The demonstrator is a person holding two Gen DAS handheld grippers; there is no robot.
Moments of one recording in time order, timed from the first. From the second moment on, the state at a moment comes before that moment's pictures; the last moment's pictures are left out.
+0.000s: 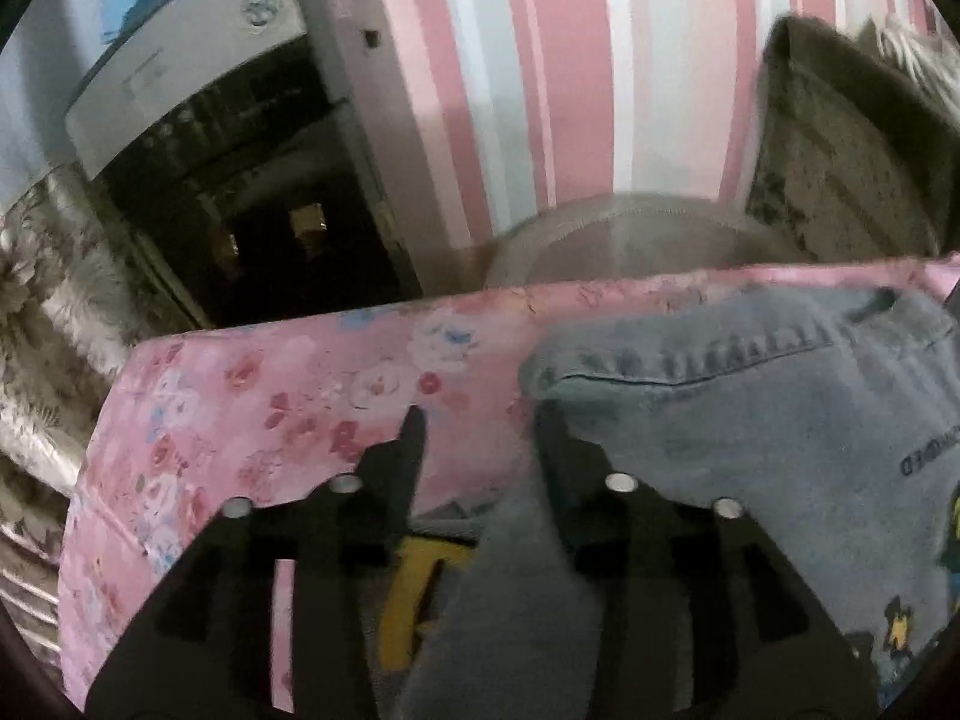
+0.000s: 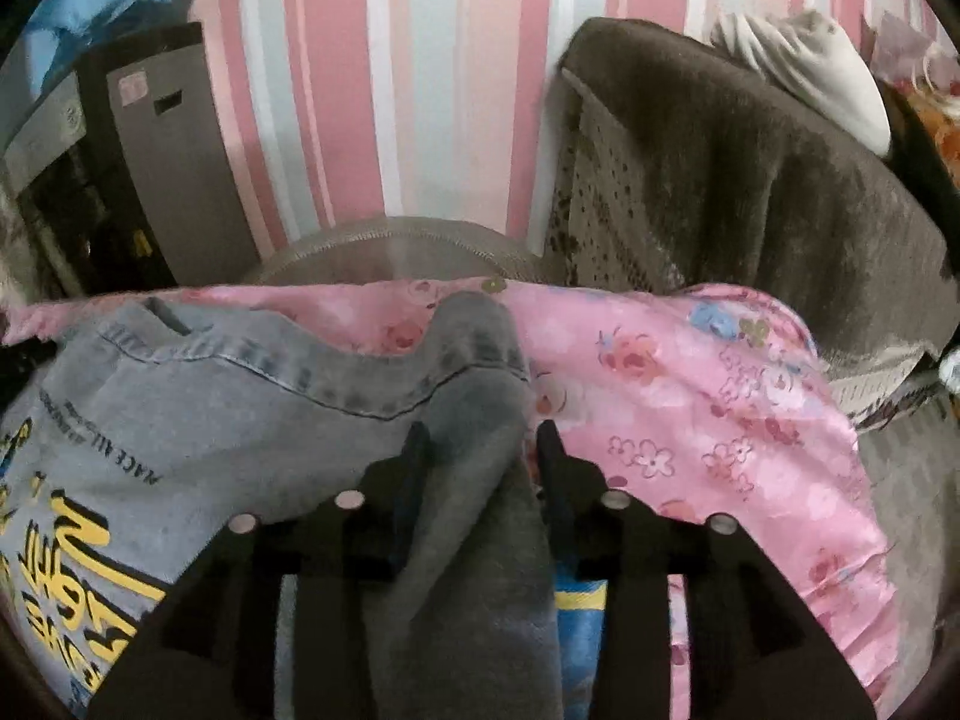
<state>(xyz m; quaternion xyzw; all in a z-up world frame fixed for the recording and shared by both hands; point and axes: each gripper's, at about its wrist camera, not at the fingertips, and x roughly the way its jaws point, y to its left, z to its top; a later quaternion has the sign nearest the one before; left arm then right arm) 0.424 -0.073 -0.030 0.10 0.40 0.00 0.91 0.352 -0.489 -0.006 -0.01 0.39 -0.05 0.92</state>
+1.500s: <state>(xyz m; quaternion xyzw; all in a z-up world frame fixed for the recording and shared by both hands) 0.411 -0.088 -0.034 0.06 0.42 -0.09 0.90 0.365 -0.397 -0.004 0.02 0.42 -0.05 0.90</state>
